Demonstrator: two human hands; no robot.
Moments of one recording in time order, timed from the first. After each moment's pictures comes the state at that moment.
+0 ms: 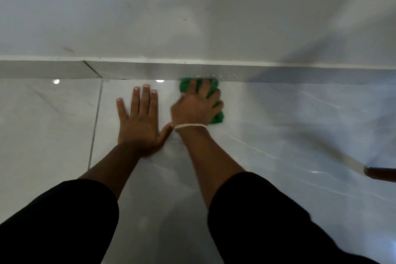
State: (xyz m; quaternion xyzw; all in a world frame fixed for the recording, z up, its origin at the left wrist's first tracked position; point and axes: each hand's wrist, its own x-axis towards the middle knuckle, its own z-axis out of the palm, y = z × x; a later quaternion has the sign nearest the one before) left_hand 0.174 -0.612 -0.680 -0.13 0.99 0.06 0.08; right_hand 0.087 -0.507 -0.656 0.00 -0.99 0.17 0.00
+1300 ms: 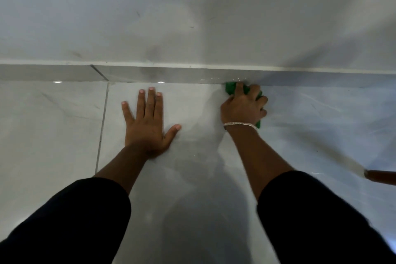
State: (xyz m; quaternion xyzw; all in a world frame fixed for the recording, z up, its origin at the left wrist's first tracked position) left_hand 0.172 -0.613 -0.675 -0.15 0.98 0.06 0.10; right_hand 0.040 -0.425 -0.647 -0.05 -0.99 0.09 -0.01
